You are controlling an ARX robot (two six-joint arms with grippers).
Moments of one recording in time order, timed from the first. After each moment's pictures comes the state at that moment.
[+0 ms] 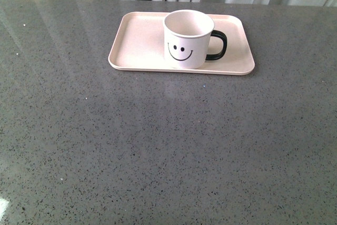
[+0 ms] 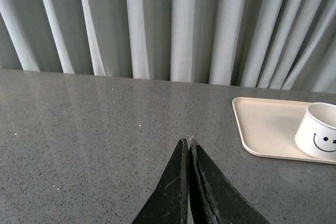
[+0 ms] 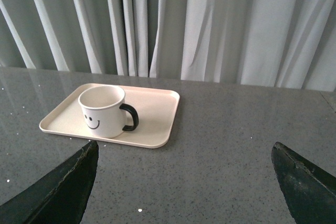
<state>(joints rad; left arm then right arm) 0.00 0.02 0.01 0.00 0.00 -0.01 0.00 0.00 0.02 0.00 0.00 -0.01</state>
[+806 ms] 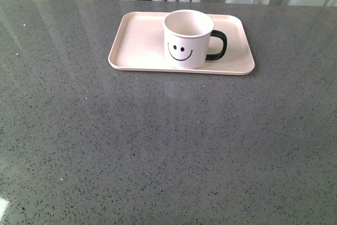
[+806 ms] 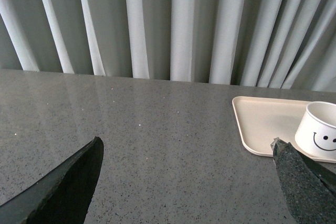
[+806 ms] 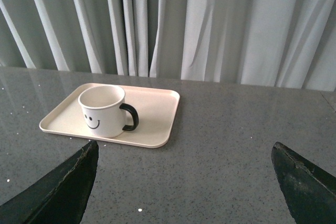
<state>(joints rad) 0.00 0.02 0.01 0.00 0.00 -0.01 0.00 0.00 0.02 0.00 0.00 -0.01</state>
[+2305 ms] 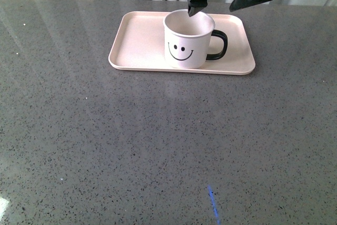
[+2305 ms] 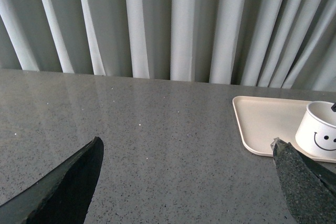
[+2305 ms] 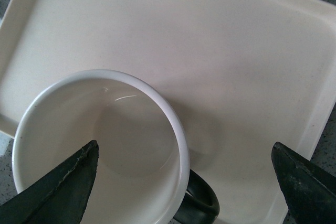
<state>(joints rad) 0.00 0.02 0.01 0.00 0.00 -0.01 0.19 2.26 1.82 -0.48 -0.04 -0.03</state>
